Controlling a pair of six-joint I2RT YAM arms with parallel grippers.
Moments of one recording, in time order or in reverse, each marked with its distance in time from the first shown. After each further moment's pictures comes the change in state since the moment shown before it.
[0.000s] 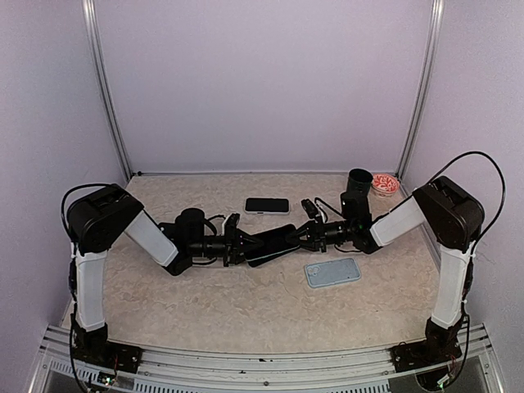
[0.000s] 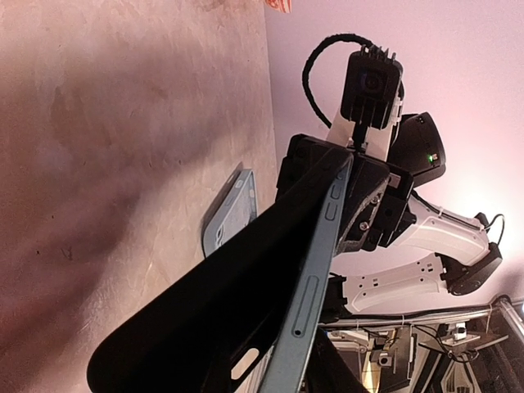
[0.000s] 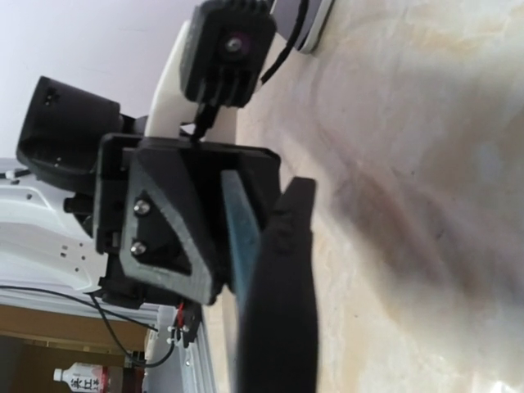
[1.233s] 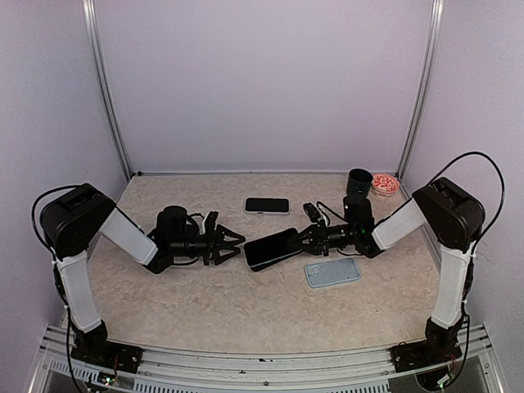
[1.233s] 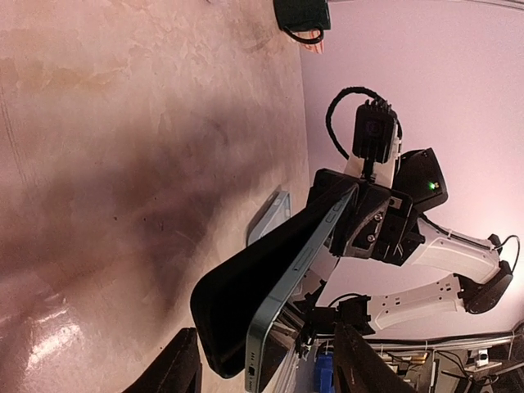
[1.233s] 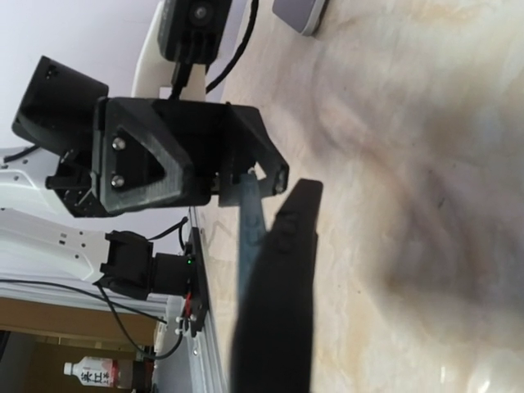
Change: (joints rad) left arm 0.082 -0.185 -0.142 -0.173 -0.068 0.134; right arm -0.013 -0.004 -0.048 0.058 -0.021 0.035
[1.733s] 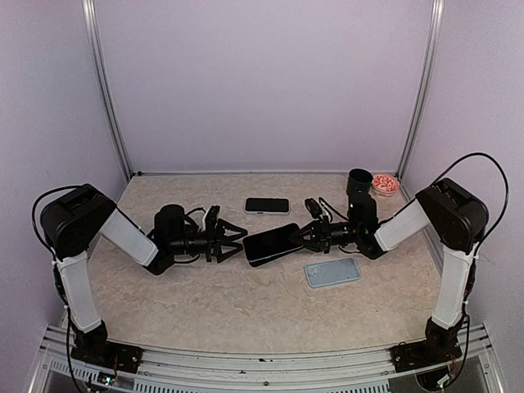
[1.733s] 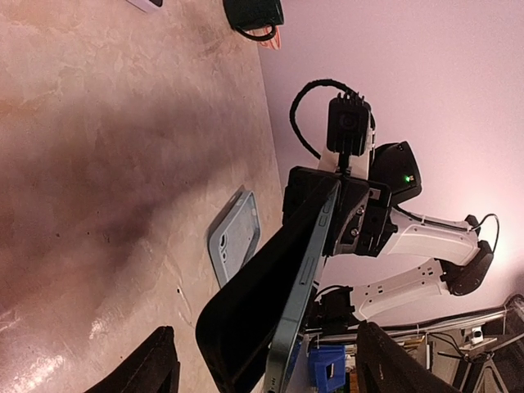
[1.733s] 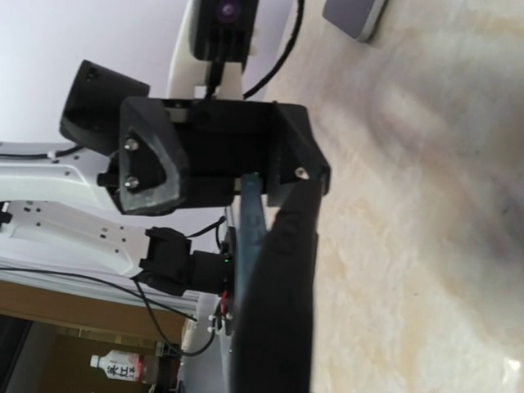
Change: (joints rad) left arm -0.013 0.000 -0.010 0.136 0.029 -0.019; right arm -0.002 -0.026 -0.030 0.130 -0.035 0.097
